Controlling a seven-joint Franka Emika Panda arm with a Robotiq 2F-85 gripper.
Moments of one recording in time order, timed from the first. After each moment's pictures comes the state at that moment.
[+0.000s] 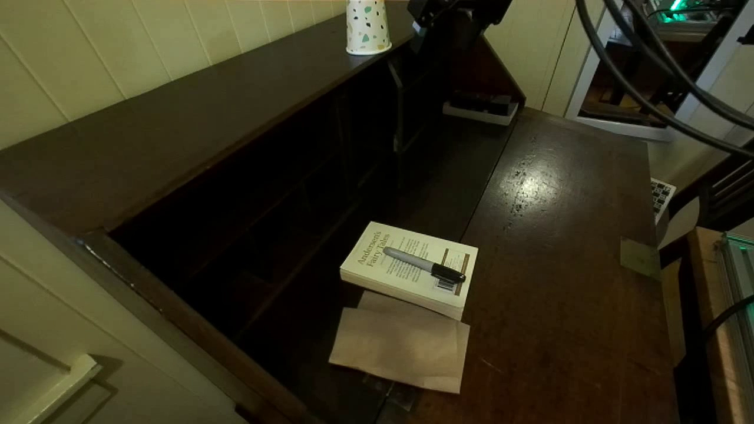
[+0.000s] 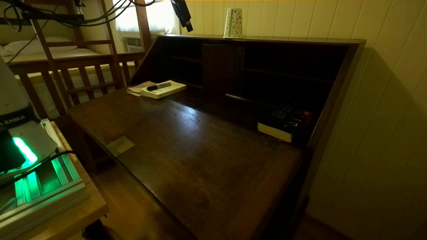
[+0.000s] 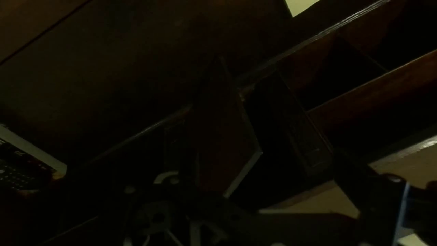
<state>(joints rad) -0.11 -0.17 0.02 -2.28 0.00 2.56 0.41</state>
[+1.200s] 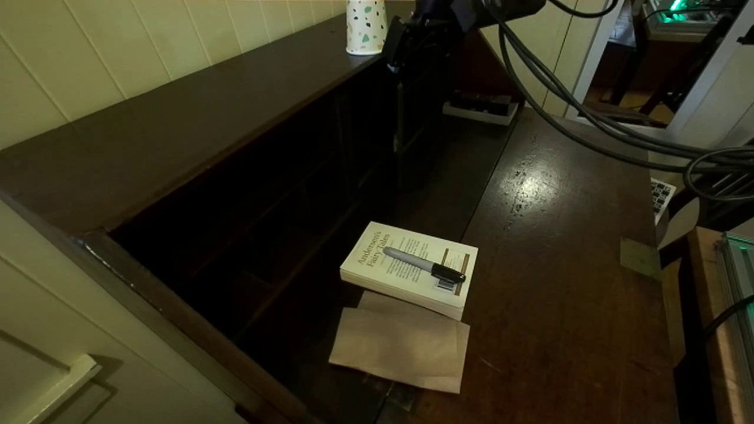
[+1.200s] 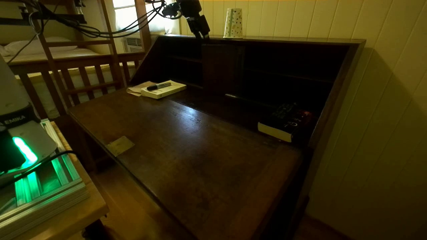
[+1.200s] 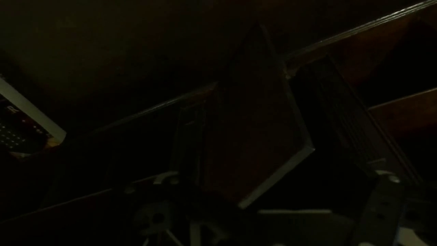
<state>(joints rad) -0.08 0.08 -0.03 -2.12 -0.21 2.61 0.44</state>
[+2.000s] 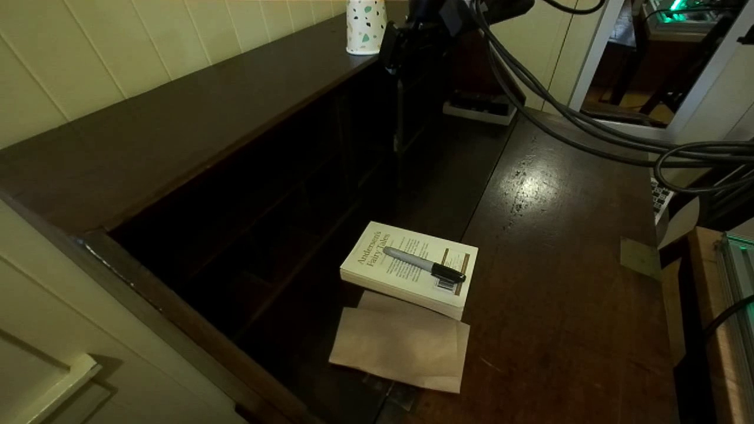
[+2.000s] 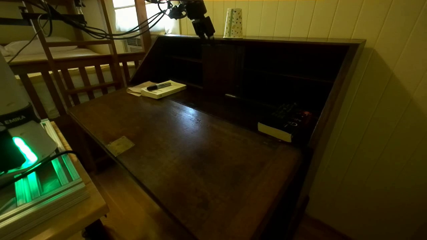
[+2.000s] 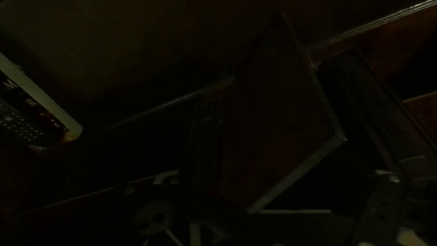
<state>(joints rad) -0.04 0.13 -0.09 -2.05 -0.27 2.57 0.49</state>
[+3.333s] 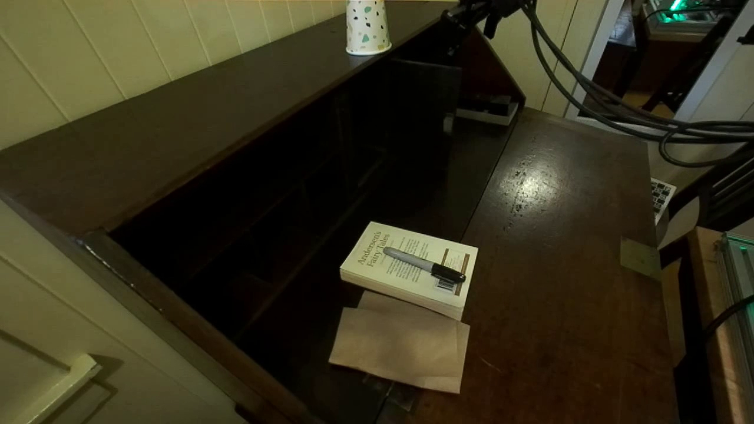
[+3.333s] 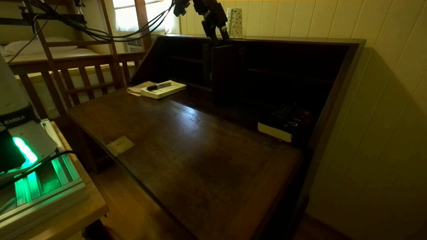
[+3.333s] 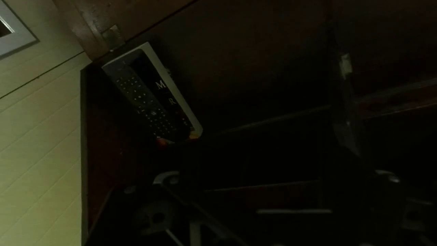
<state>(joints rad) -0.07 0.08 -0.19 -2.05 -0.53 2.38 0.52</state>
